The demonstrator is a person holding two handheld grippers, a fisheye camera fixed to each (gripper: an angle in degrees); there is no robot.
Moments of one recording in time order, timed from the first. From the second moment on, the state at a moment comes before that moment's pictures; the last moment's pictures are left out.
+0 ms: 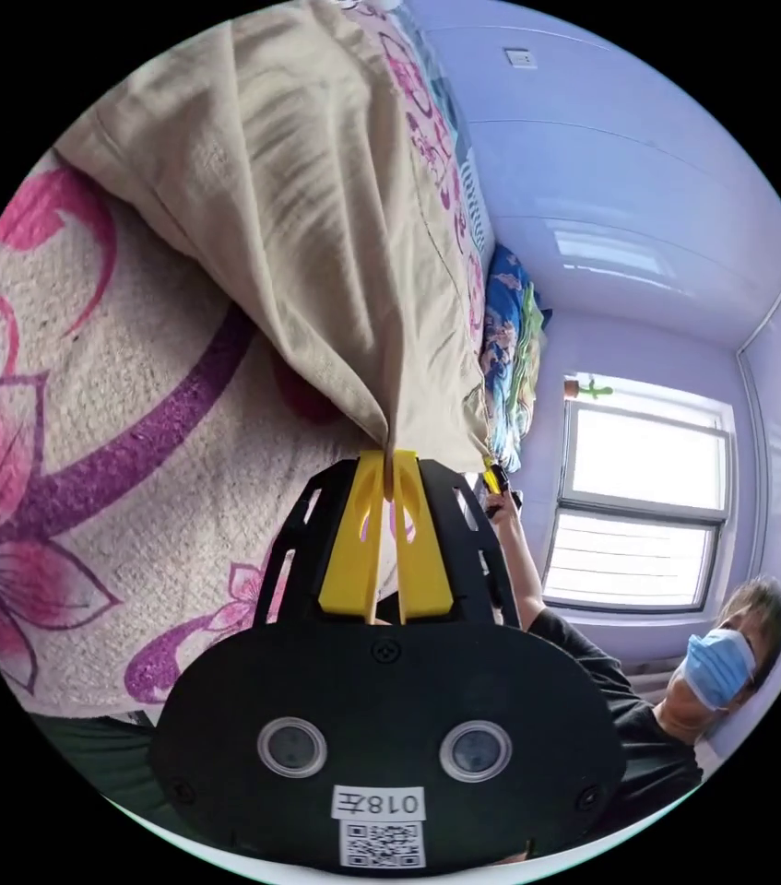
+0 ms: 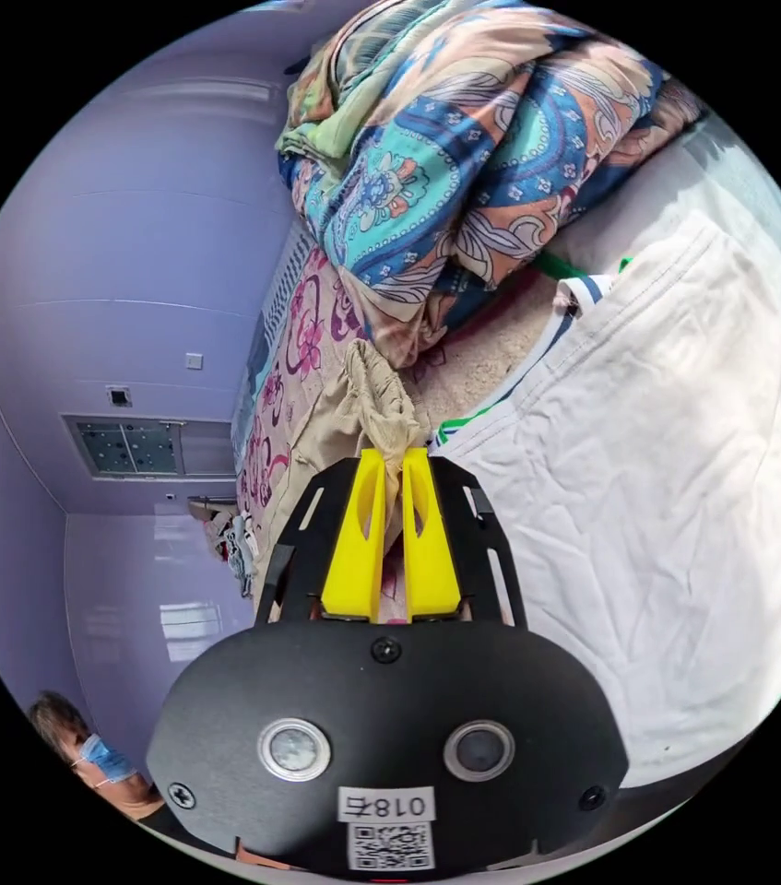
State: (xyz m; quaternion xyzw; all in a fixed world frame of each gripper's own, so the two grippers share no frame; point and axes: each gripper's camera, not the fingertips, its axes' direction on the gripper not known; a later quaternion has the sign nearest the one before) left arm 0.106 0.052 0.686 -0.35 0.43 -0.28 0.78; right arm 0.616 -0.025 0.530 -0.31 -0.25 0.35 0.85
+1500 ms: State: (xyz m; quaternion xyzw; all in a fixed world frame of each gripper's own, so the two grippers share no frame) left arm -0.096 0.215 0.561 -0.07 0.36 -0.22 0.90; right arm -0.181 0.129 0.301 -0.20 -0.17 -0.49 0.83
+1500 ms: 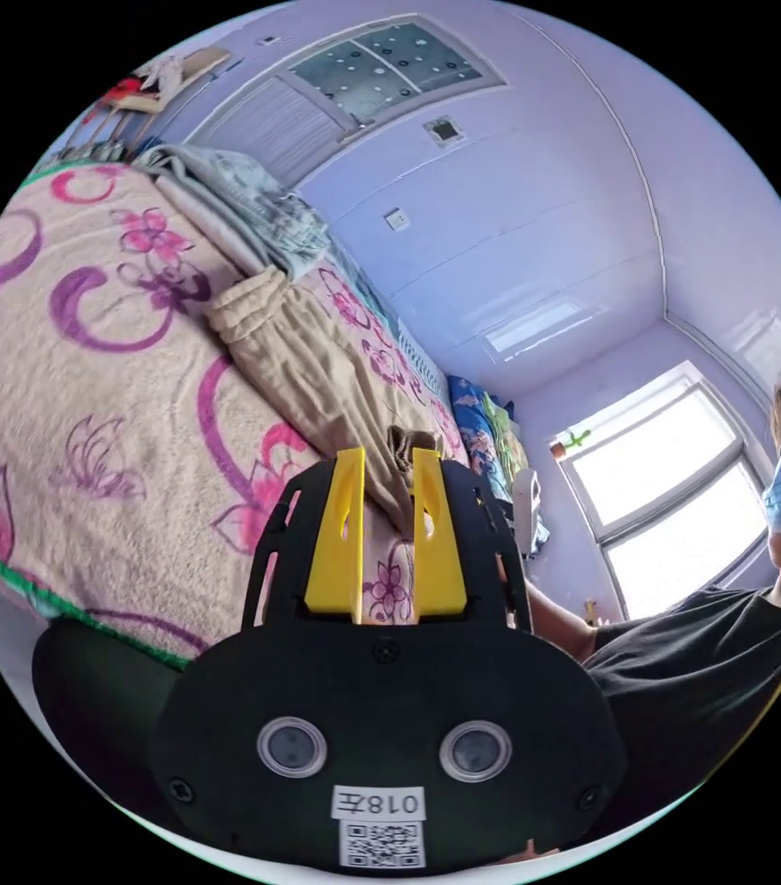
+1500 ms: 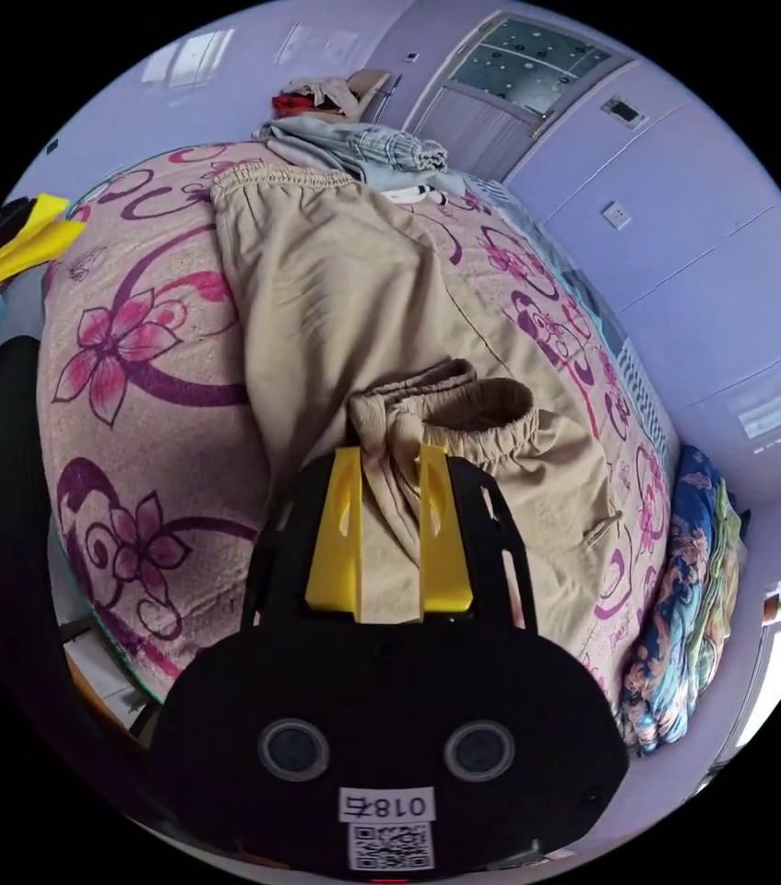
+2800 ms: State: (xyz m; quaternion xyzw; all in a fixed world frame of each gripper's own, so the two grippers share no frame) left arm -0.235 0.128 0.491 -0.06 0.19 -0.31 0.93; right arm -0.119 0.103 0.245 -0.11 -0.34 -0.30 0.88
